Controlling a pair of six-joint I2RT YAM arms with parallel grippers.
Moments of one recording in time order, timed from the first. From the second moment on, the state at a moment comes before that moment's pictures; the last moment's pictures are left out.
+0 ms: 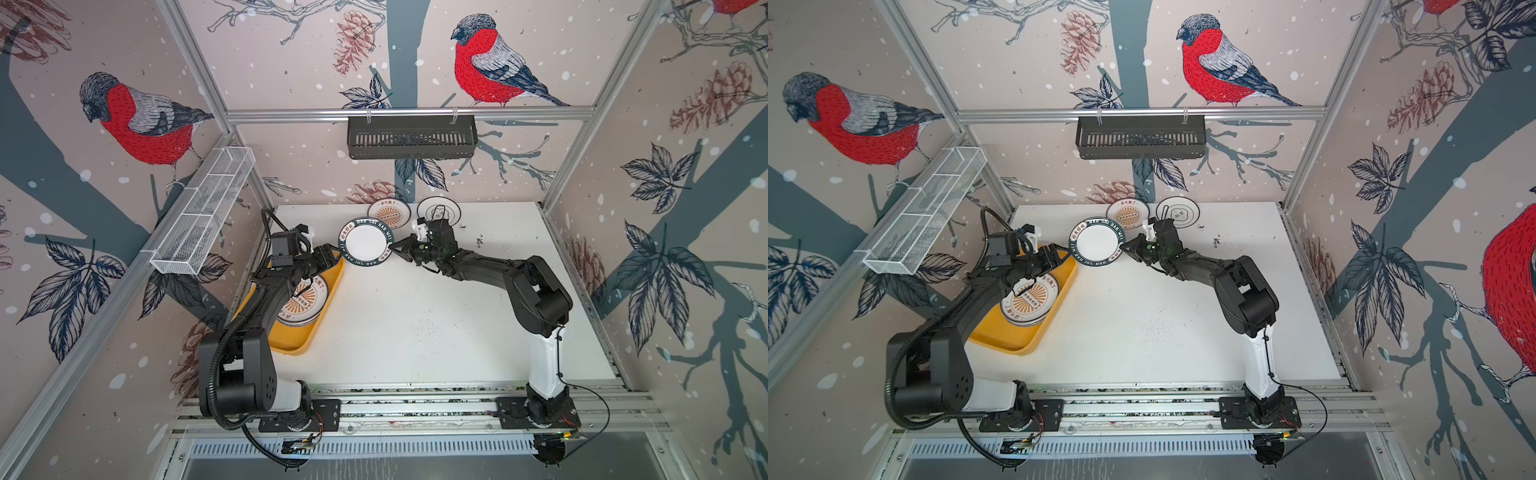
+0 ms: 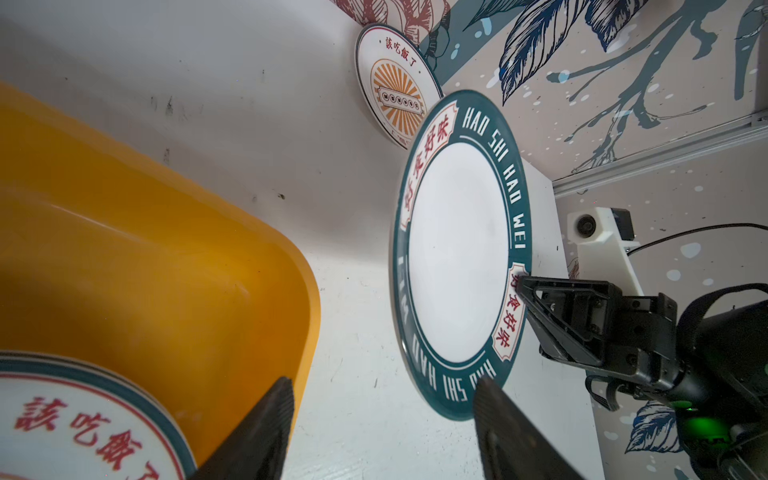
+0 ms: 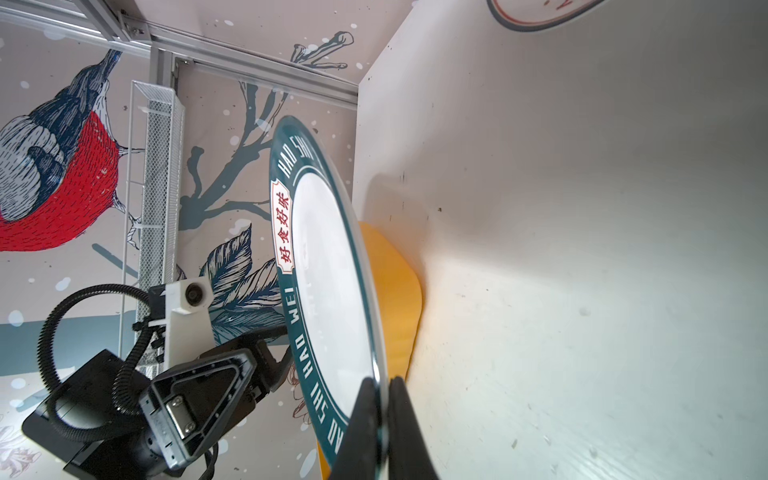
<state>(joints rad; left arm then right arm) 0.08 1.41 0.91 -0.20 0.60 -0.46 0.59 2.05 1.32 0.38 -0.60 1.10</state>
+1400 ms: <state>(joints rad) 0.10 1.45 0.88 -0.07 0.74 -0.55 0.61 2.04 1.30 0.42 -0.65 1.08</state>
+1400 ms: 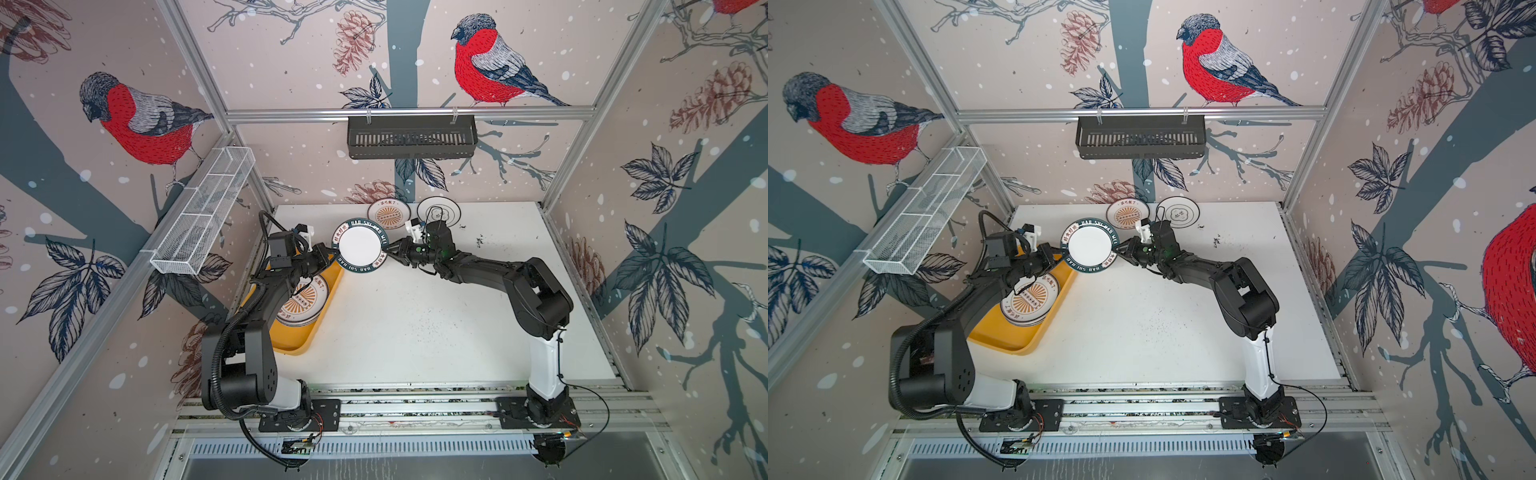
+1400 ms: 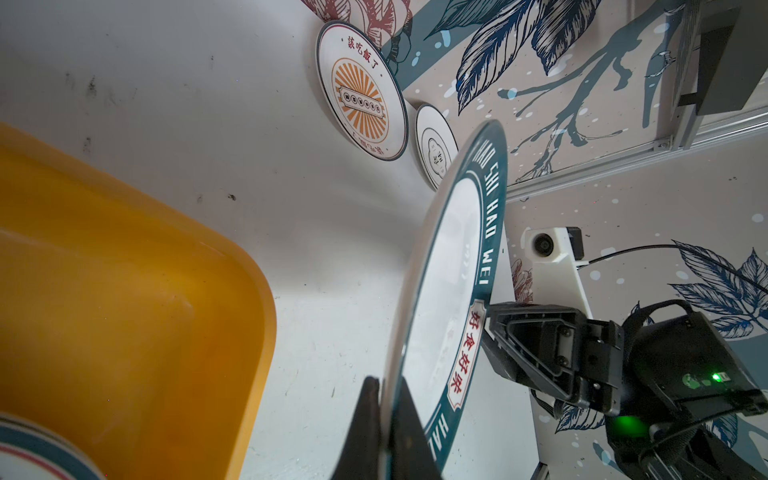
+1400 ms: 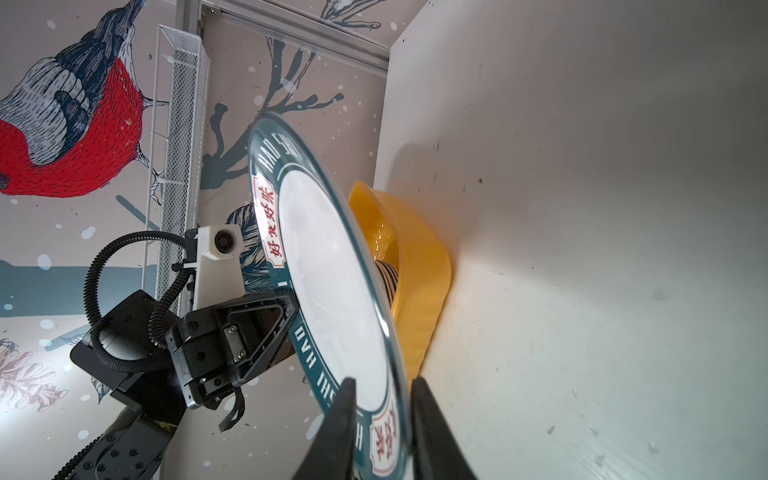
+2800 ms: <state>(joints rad) 0.14 1.06 0.68 -0.10 0.62 -0.66 0.40 1.59 1.03 0.35 -0.33 0.81</state>
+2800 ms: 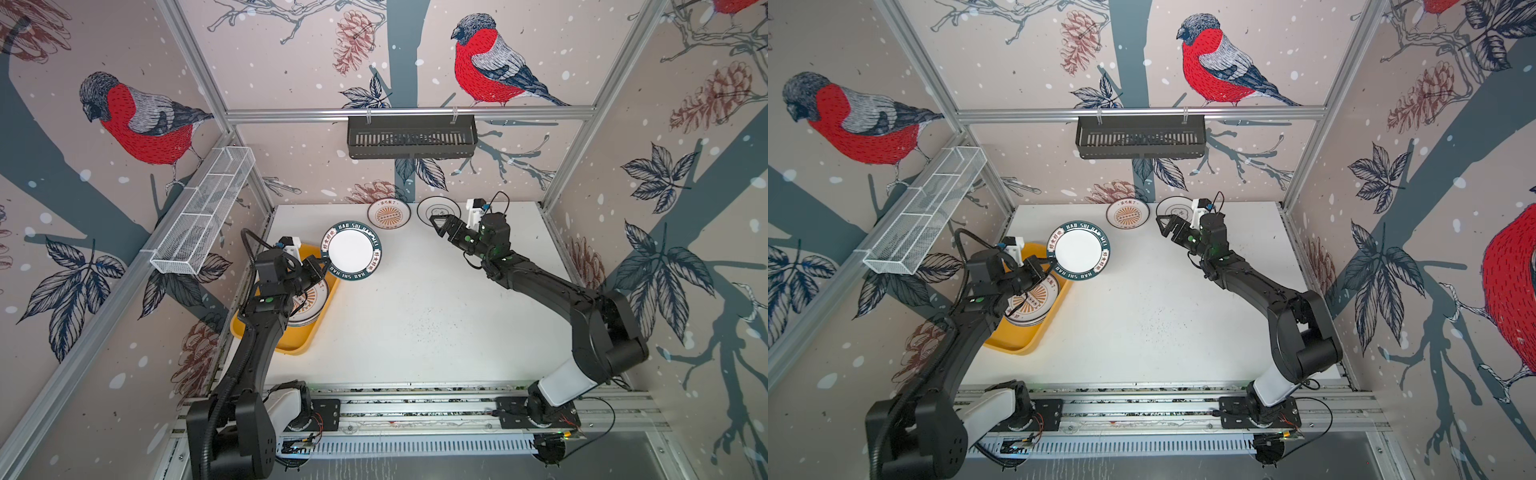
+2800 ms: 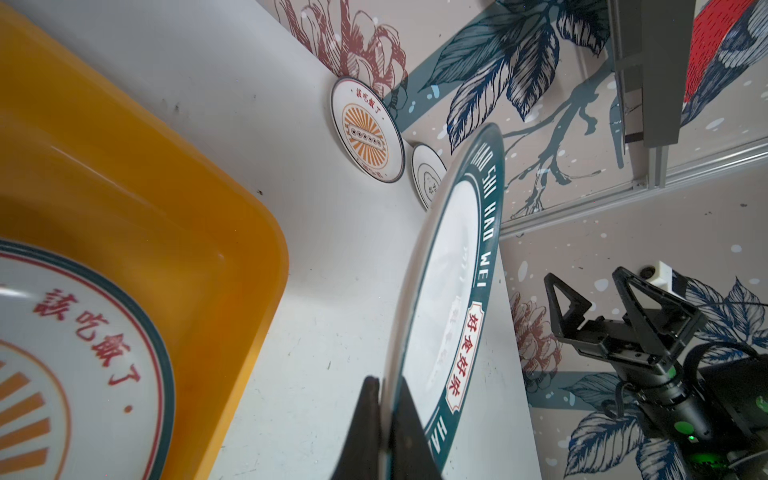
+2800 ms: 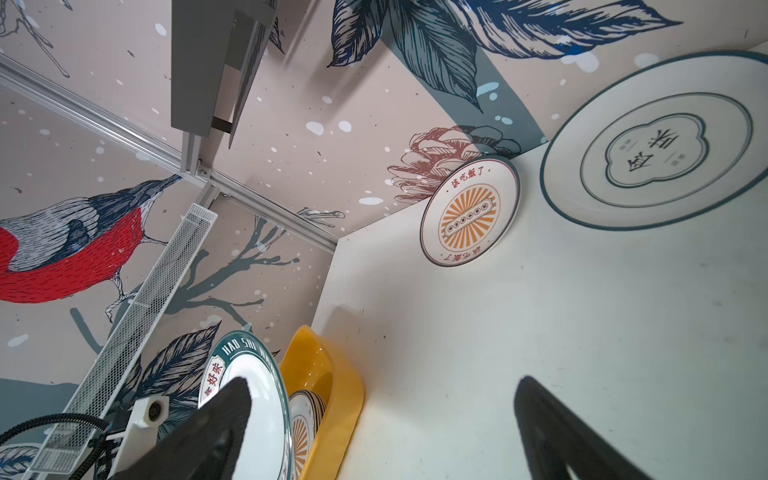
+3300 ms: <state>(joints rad) 0.45 0.75 0.49 -0.31 0.49 -0.78 0.37 1.57 1.00 0.34 -0.32 0.79</state>
